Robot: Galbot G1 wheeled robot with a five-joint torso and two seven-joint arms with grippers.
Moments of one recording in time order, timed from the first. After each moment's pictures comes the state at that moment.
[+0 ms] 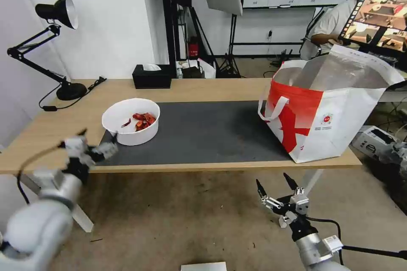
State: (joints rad) left arm 1.31 -0.80 -0.69 -2.05 -0.75 0.28 -0.17; right arm -1.67 1.03 0.39 1.96 0.41 0.38 0.03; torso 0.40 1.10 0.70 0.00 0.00
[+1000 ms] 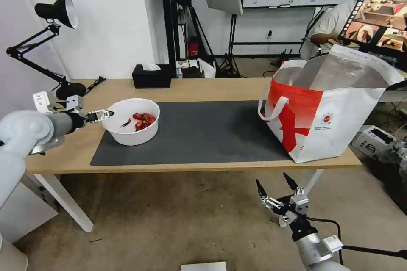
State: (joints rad) left arm 0.66 -0.62 -0.26 -1.60 -1.46 0.74 -0.36; right arm -1.67 1.03 0.39 1.96 0.41 0.38 0.03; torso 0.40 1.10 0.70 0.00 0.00
